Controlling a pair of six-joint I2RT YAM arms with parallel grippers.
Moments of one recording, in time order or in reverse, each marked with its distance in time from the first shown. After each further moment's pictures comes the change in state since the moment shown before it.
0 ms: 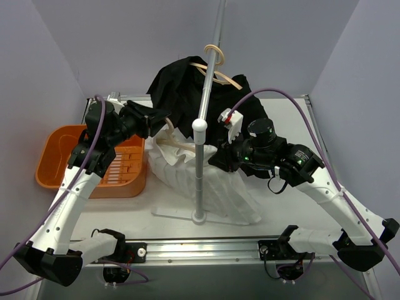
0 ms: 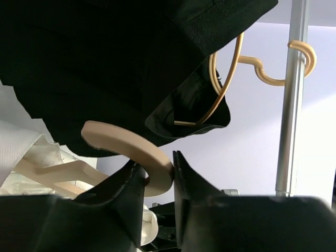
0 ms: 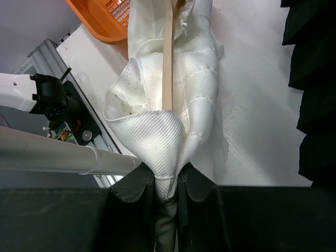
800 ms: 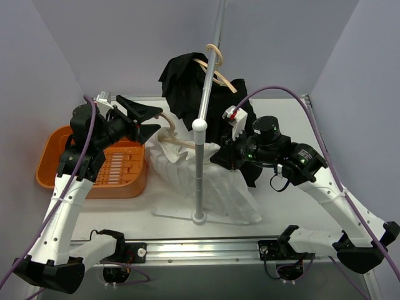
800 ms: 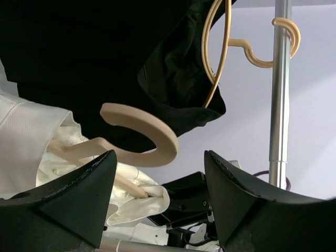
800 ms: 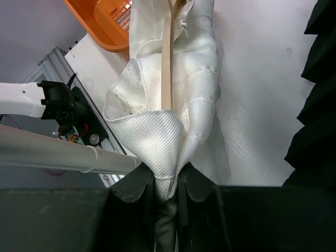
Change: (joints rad) left arm 0.106 -0.066 -0.008 -0.043 0.134 0.091; right arm -0.051 -0.013 0.000 0.006 -0.048 0.030
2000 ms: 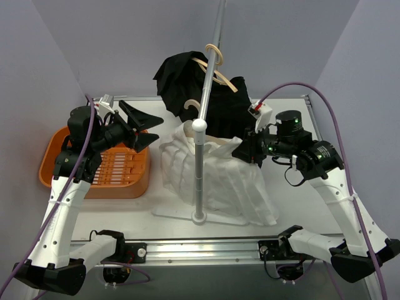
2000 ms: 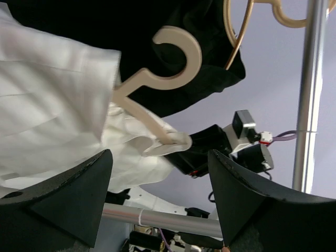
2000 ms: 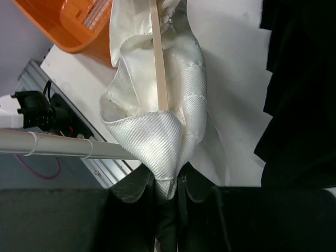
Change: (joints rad) left arm 0.036 -0.011 0.017 -0.133 0.117 0.146; right arm -0.272 -0.043 0.003 -0.155 -0.107 -0.016
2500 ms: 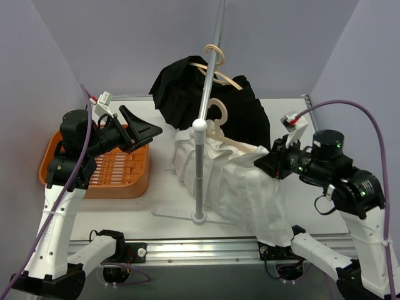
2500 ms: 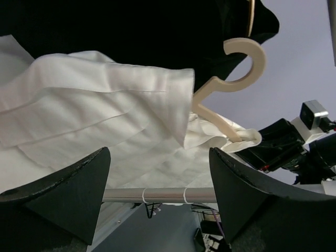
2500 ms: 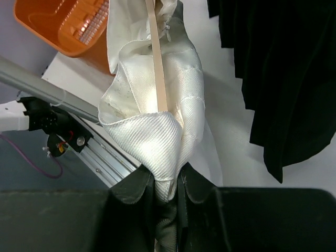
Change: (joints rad) left arm 0.005 -0.054 0.032 -0.061 0.022 0.352; right arm -0.055 -0.221 0.068 -0.180 0.061 0.016
